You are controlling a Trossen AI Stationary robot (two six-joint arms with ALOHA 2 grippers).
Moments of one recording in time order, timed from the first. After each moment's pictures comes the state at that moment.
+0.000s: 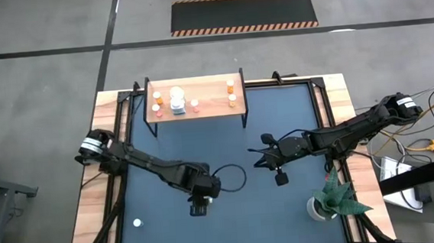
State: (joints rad) left arm -0.35 1.79 1.31 -0.71 -0.01 -0.27; right arm 0.20 1.21 0.57 0.08 0.02 -0.12
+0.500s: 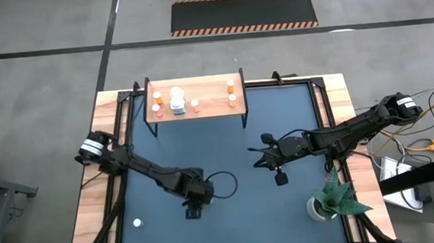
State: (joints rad) left arm -0.39 1.79 1.09 -0.49 -0.04 -0.34; right arm 0.20 1.21 0.57 0.09 0.02 -0.10
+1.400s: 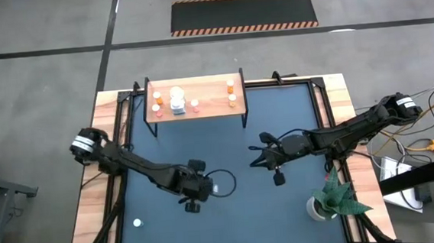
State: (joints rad) left arm -0.39 1.70 1.08 -0.49 -0.23 -0.16; right arm 0.20 1.22 0.56 0.21 0.02 -0.13
